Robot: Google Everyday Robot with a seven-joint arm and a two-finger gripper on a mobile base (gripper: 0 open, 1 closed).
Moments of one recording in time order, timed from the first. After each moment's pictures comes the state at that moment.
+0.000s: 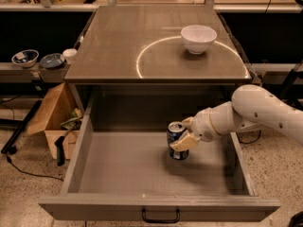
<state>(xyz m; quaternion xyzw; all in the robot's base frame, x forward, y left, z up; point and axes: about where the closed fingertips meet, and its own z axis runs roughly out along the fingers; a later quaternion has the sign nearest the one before) 0.530 -0.095 0.668 -0.53 0.75 0.25 0.30</state>
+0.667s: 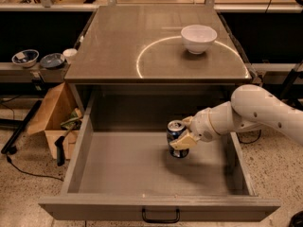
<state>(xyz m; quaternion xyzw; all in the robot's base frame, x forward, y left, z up) 0.530 -0.095 0.668 -0.53 0.75 0.25 0.30</state>
